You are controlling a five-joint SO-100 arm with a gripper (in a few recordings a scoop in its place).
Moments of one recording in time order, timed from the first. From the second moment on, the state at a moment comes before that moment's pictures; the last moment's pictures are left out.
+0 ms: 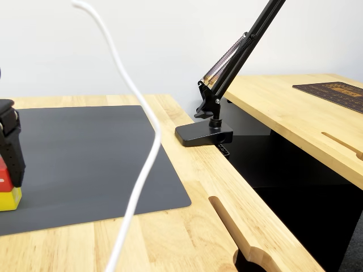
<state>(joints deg) 46.1 41.2 24.8 98.3 -30.4</state>
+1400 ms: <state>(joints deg) 43.6 61.1 45.3 93.6 -29.9</state>
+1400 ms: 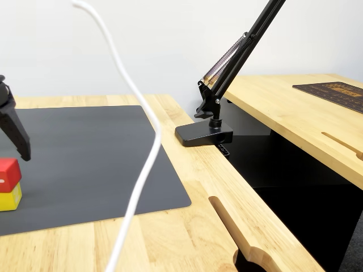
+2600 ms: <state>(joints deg) 30.1 99.3 67.5 100.2 -25.1</state>
